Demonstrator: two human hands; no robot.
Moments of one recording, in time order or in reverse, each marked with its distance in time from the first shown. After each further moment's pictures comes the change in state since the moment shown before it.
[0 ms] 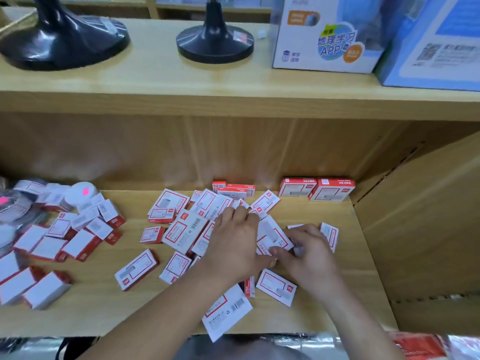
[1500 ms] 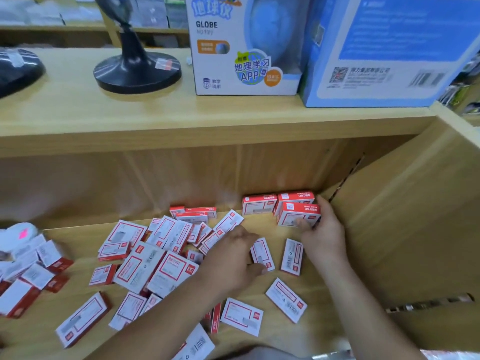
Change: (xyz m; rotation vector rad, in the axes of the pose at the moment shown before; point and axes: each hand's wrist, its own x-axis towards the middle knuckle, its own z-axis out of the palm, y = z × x) left_hand 0.055 0.035 0.029 -0.222 -0.074 0.140; right_hand 0.067 0.050 -0.065 0.227 0.380 0.266
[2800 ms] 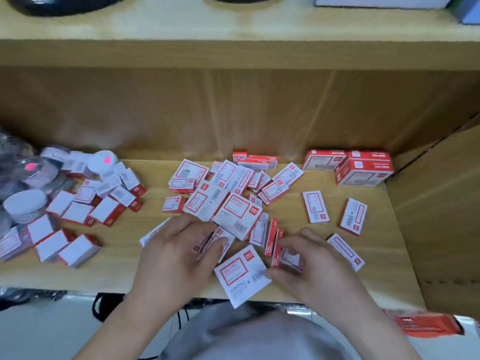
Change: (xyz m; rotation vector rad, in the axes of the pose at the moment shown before) left_hand -0.186 -0.074 -0.049 0.006 0.599 -0.058; right_hand -0.158 -0.028 0.028 -0.256 -0.598 -0.394
